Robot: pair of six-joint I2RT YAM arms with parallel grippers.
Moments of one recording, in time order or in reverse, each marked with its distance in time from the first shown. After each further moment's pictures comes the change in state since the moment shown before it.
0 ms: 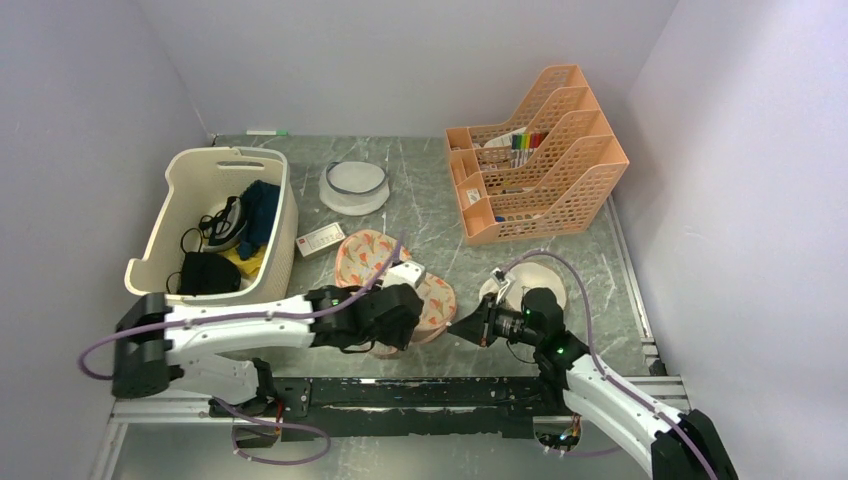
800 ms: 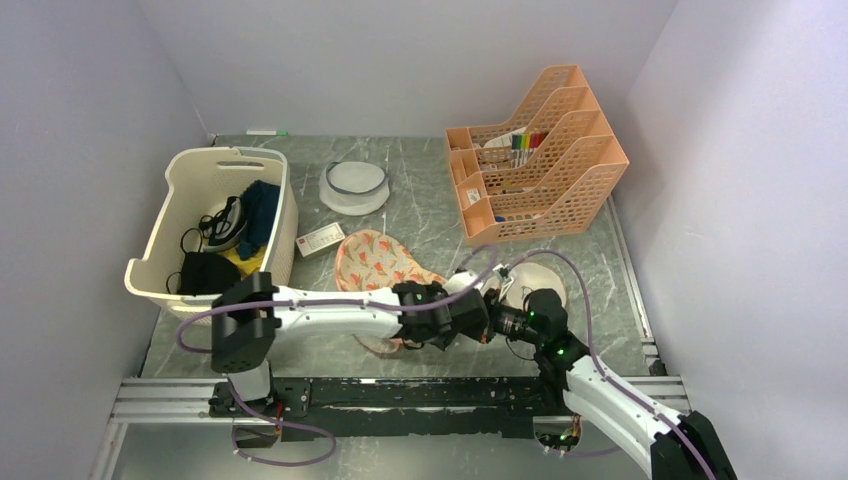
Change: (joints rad) left arm -0.065 0.375 0.368 -0.101 -0.010 0.105; right arm -0.002 0.001 -0.023 0.143 -0.028 0.048
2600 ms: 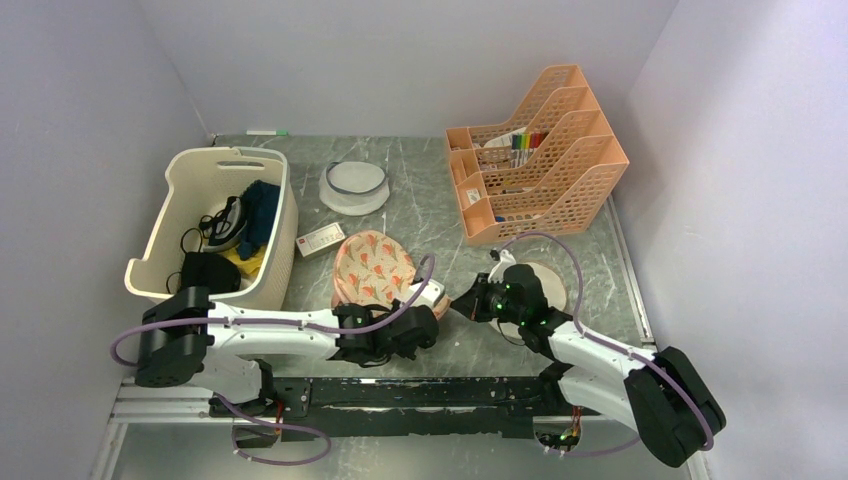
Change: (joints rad) left arm -0.031 -0.314 -0.466 0.338 -0.023 -0.070; right arm 0.013 0.390 0.186 -0.114 0.344 -0.082
